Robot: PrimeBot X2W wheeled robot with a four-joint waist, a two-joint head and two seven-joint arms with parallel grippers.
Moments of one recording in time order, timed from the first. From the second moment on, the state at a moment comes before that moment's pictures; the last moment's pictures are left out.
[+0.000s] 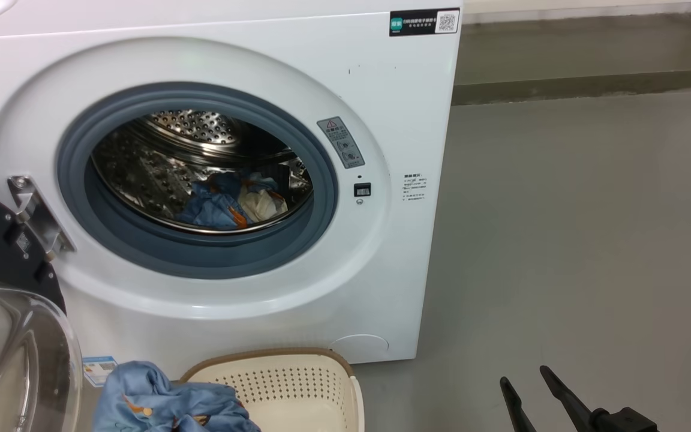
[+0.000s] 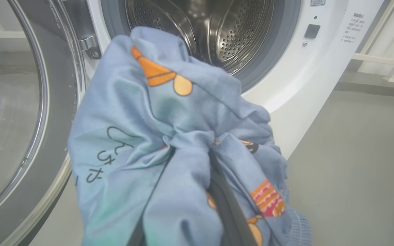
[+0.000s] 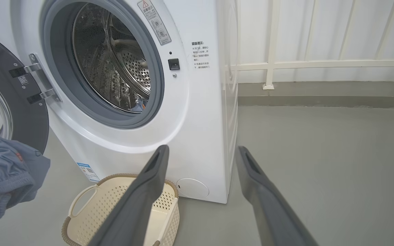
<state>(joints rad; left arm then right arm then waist) 0.19 0.04 -0.09 0.22 -0.22 0.06 -0.25 0.14 -0.13 0.14 0.15 0.24 0.12 -0.26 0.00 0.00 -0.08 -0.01</state>
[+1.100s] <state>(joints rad) -0.47 0.17 -0.02 0.60 -0.21 0.00 -0.25 0.00 -0.06 0.25 0.15 0.23 0.12 -0.26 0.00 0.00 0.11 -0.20</state>
